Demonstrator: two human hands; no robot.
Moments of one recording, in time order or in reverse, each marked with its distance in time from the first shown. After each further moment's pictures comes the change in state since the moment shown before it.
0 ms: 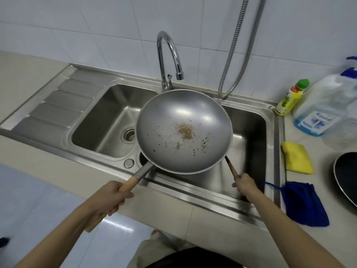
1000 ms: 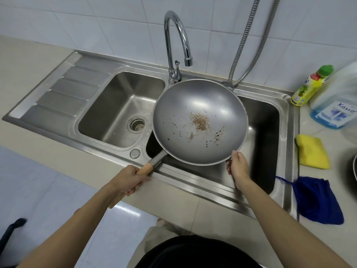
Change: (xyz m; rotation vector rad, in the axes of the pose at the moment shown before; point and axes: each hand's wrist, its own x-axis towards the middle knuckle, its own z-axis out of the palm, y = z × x) left_hand 0.049 0.001 0.015 0.073 -0.012 -0.002; right_hand -0.017 -0.043 0.035 0.615 0.065 -0.186
